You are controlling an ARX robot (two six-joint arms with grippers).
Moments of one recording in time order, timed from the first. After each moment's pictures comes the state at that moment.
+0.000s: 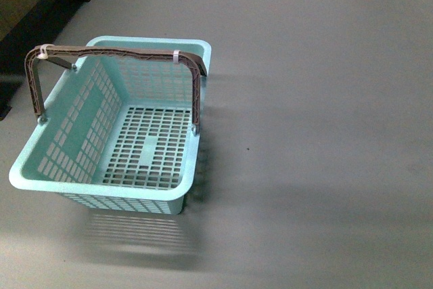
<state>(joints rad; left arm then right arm) -0.03 0.93 0.34 0.12 -0.05 -0.80 0.00 0.00 0.02 0.00 0.00 0.00</state>
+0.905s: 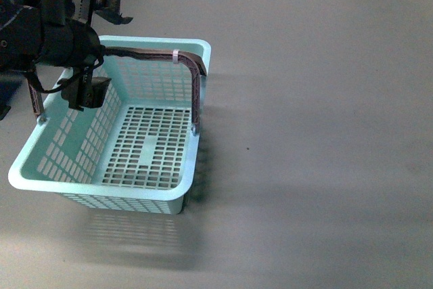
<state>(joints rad) -0.17 2.27 1.17 0.46 -0.06 -1.43 0.00 0.00 0.02 0.00 0.00 0.00</state>
